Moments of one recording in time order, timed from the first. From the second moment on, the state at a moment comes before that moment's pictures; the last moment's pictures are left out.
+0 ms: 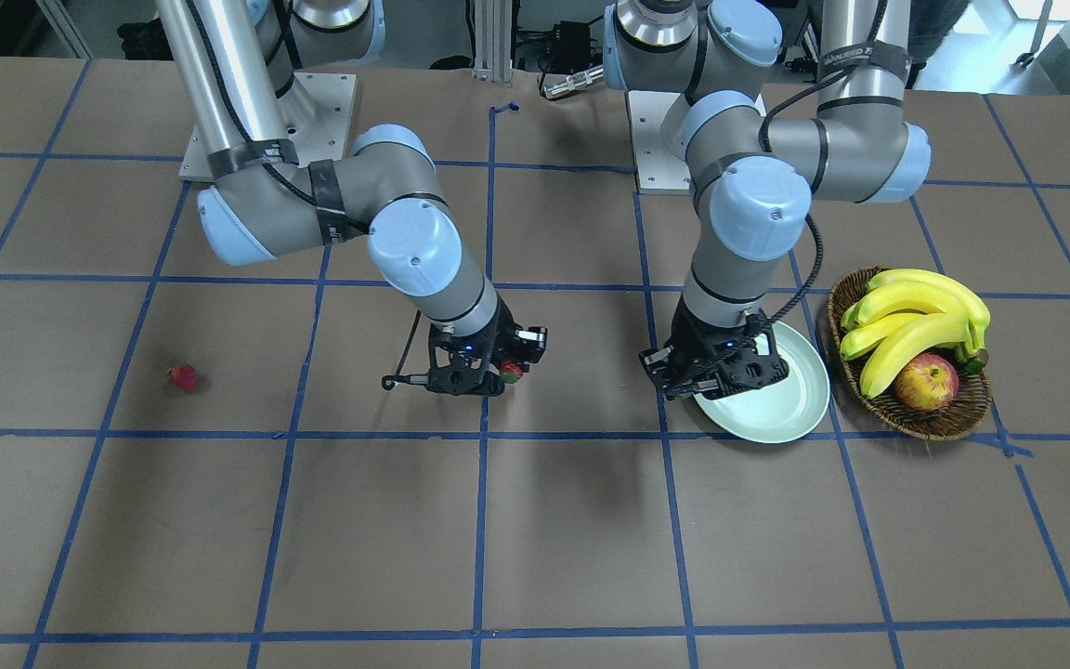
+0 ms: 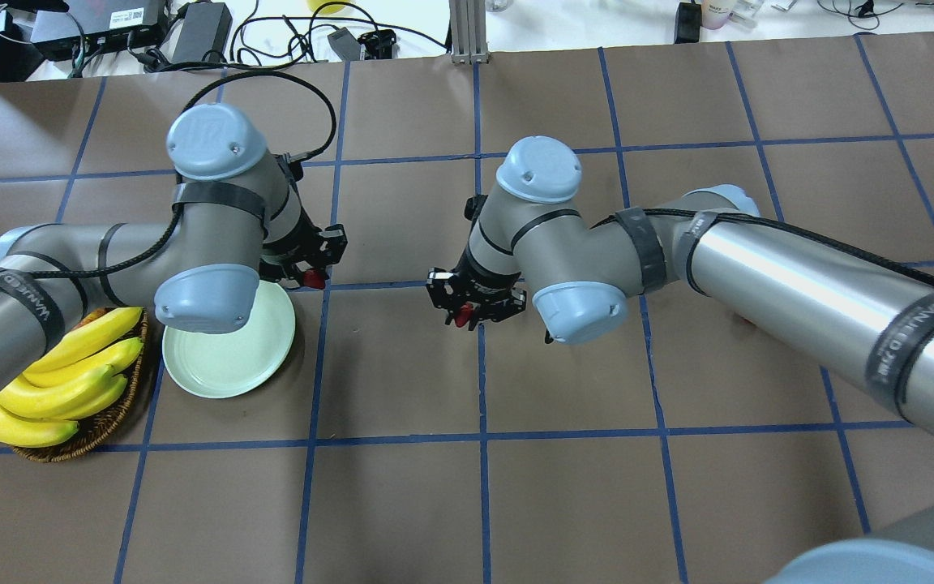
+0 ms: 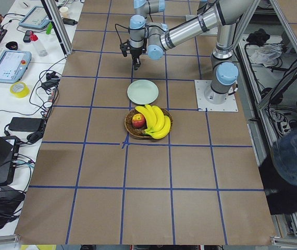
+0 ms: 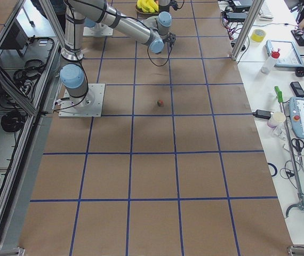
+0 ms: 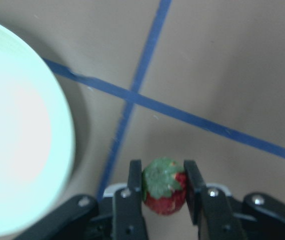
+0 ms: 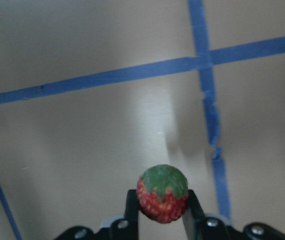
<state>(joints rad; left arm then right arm) -1.57 -1.78 -1.97 -0.88 1.60 -0.25 1.94 -1.12 1.81 -2.29 -1.22 0.53</state>
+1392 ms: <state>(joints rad) -1.30 -1.77 -2.07 -0.89 1.60 0.32 1.76 -1.25 1.73 -2.07 -1.49 0.30</state>
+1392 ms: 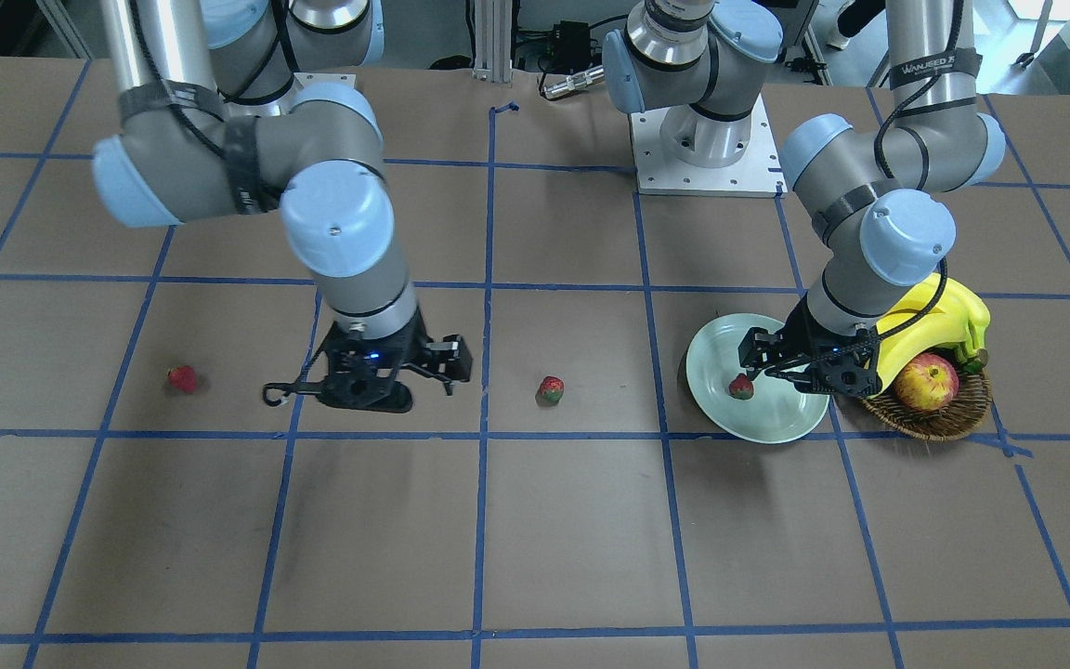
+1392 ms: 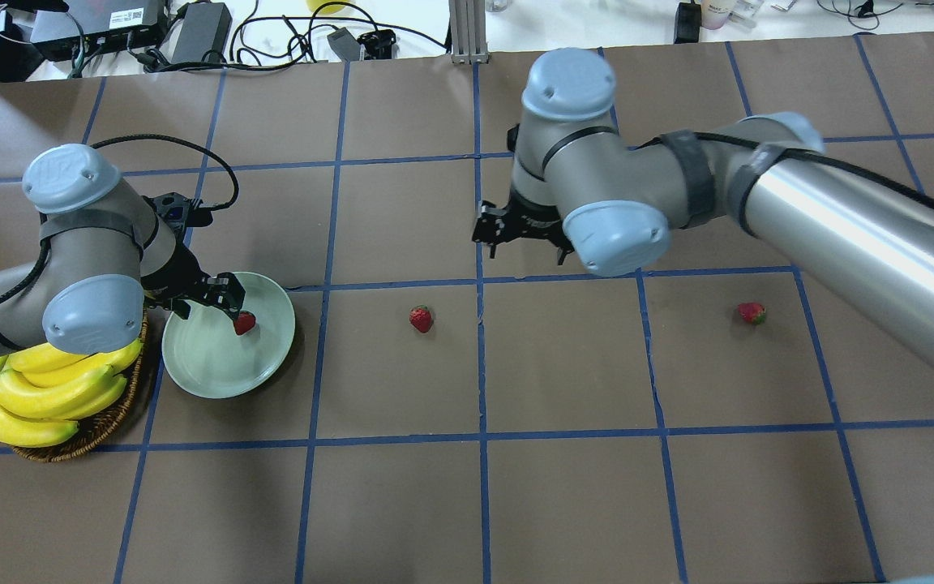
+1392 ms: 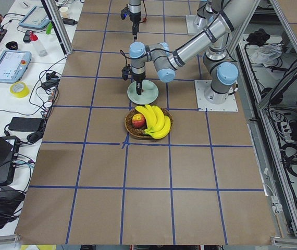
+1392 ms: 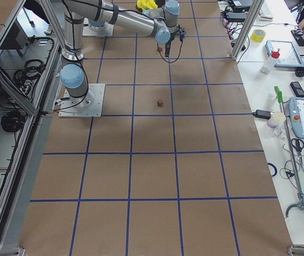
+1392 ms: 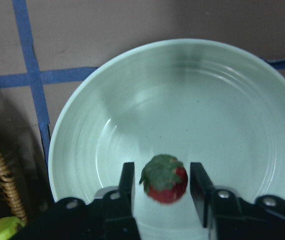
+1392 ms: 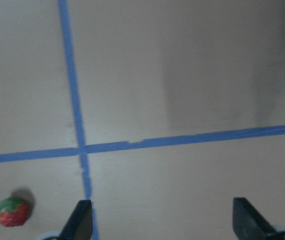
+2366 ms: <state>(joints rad) -1.69 -1.87 -1.93 -0.83 1.51 -0.04 1.30 -1.30 2.00 -2.21 -1.62 -0.33</state>
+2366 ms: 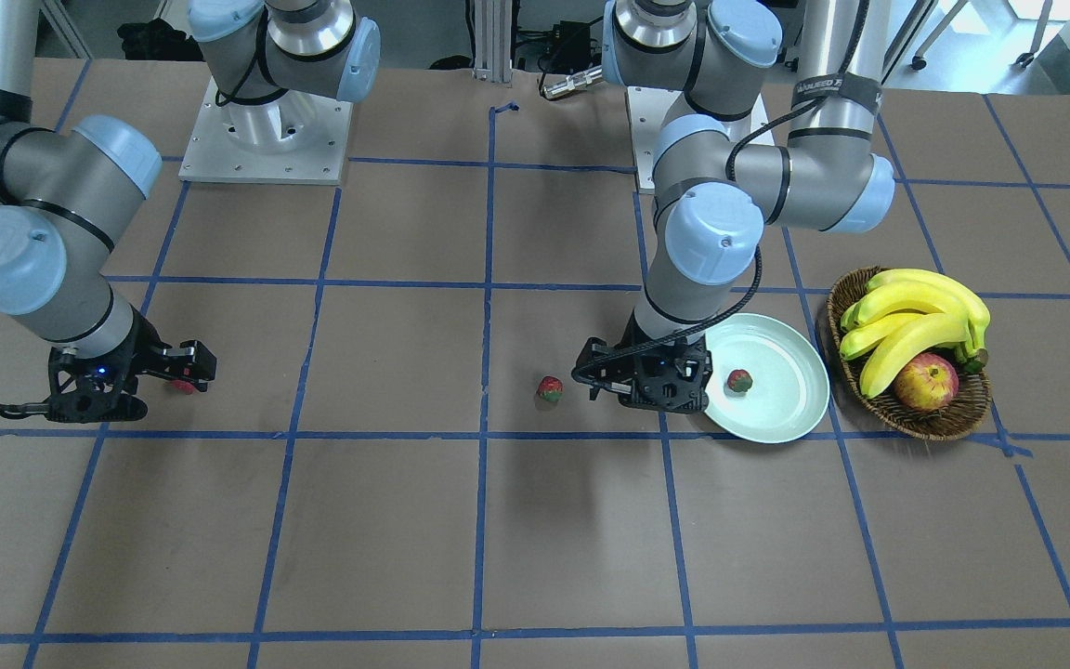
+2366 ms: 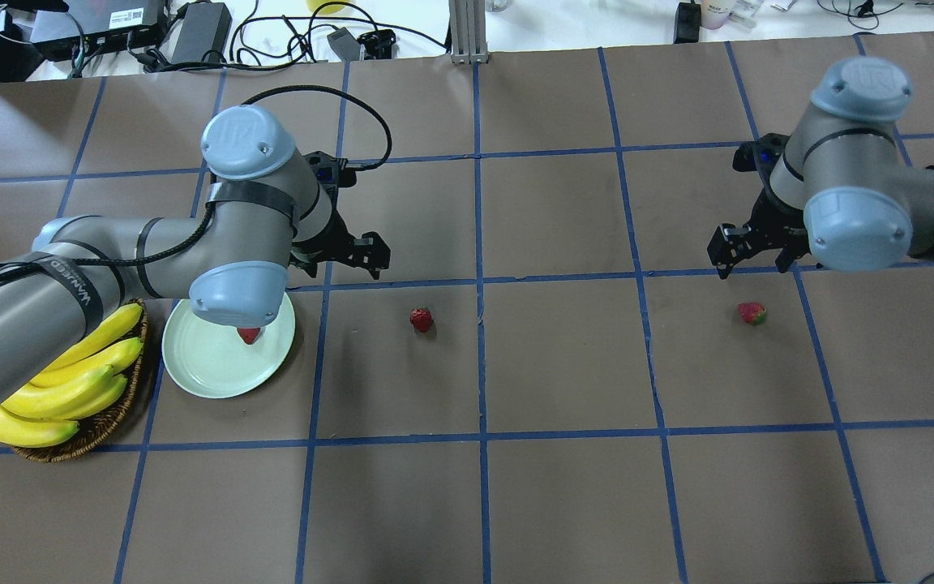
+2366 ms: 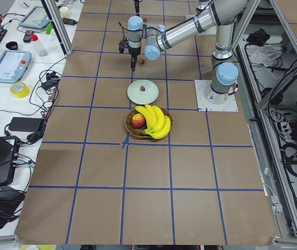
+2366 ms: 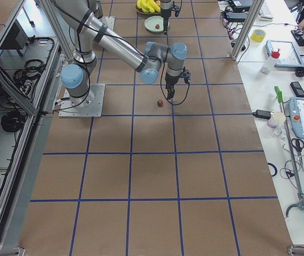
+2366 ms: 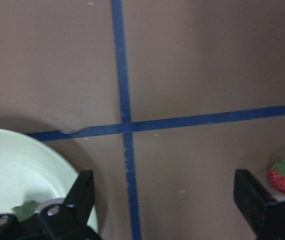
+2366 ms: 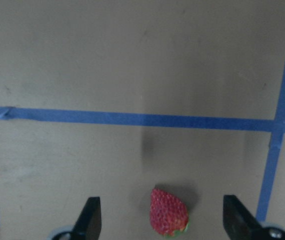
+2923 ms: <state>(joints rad) -1.80 -1.98 -1.93 -0.78 1.50 -0.17 1.29 -1.29 2.15 -2.42 -1.64 -0.36</state>
